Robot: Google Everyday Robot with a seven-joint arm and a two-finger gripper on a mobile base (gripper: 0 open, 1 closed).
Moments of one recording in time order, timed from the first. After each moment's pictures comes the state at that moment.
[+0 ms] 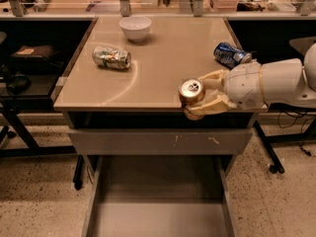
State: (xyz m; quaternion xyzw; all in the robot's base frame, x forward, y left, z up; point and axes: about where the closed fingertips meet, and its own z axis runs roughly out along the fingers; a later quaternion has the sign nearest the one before) arm 0.532 -0.109 0.879 -0.58 0.62 0.20 0.49
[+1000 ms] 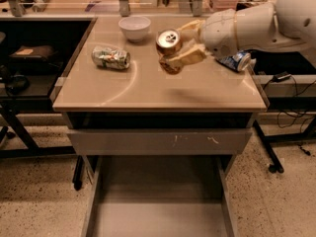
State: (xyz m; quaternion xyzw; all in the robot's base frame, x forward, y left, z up) arm 0.614 -0.055 0.961 -0.61 0.56 0.20 0.52
